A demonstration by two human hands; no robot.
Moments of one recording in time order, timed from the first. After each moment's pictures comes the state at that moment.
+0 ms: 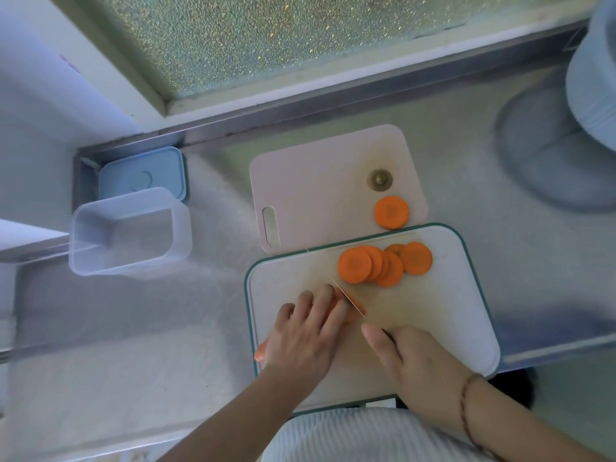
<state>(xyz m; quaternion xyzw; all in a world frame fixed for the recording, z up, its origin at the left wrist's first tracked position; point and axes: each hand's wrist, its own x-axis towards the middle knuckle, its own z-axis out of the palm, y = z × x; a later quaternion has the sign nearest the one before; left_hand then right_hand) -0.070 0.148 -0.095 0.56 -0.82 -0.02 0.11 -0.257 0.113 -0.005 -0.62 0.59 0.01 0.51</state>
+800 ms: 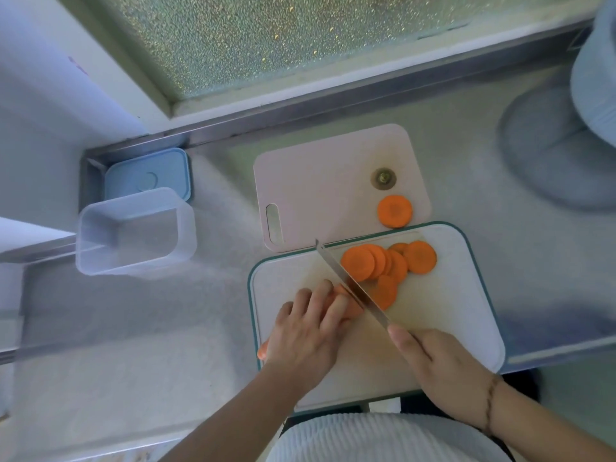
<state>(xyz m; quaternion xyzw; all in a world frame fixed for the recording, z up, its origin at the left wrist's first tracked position) -0.067 0.142 -0.089 0.58 -0.80 -0.06 0.13 -0.277 0.115 -0.019 -0.59 0.60 -0.03 0.54</state>
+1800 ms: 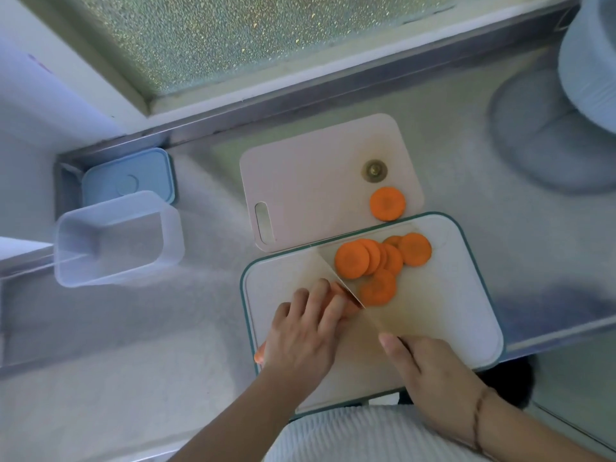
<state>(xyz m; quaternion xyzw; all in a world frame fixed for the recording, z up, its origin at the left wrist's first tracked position) -0.066 0.140 -0.090 0.57 -0.81 -0.07 0.13 -0.269 0.133 -0.027 -0.60 0.62 -0.02 0.51</state>
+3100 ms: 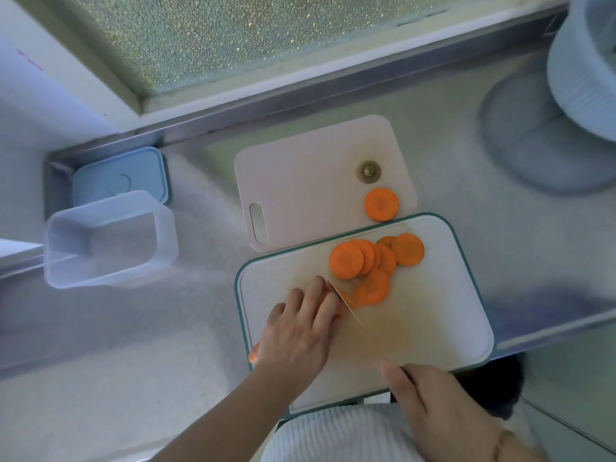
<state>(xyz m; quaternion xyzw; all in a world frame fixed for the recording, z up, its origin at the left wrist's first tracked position) -0.062 0.136 -0.094 0.56 -0.82 -0.08 0.13 -0.267 0.151 0.000 -0.59 0.62 0.00 0.52</state>
